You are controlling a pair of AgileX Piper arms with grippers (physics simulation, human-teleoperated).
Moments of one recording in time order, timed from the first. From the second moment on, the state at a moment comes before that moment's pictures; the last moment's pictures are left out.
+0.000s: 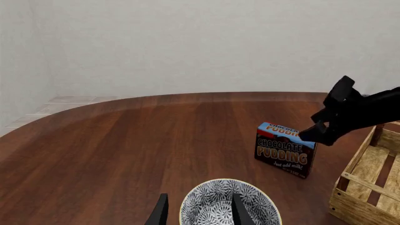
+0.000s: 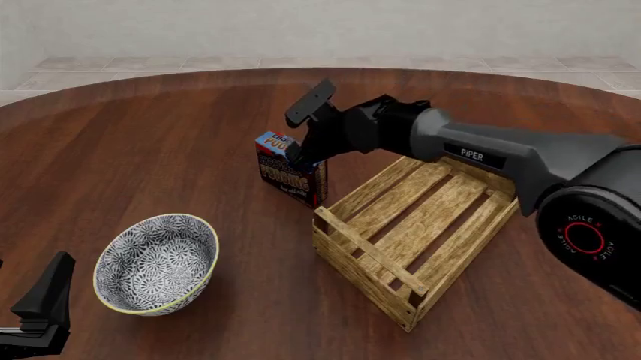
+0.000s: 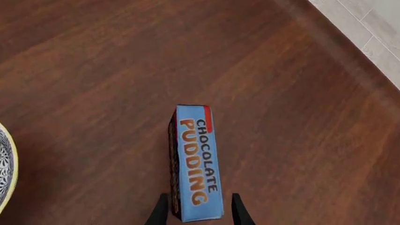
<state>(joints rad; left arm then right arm) 0.00 0.00 0.00 0.00 0.00 0.59 2.08 -1.66 0.34 -0.34</state>
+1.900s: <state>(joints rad) 0.00 0.00 0.00 0.00 0.00 0.57 2.19 -1.71 0.33 -0.30</state>
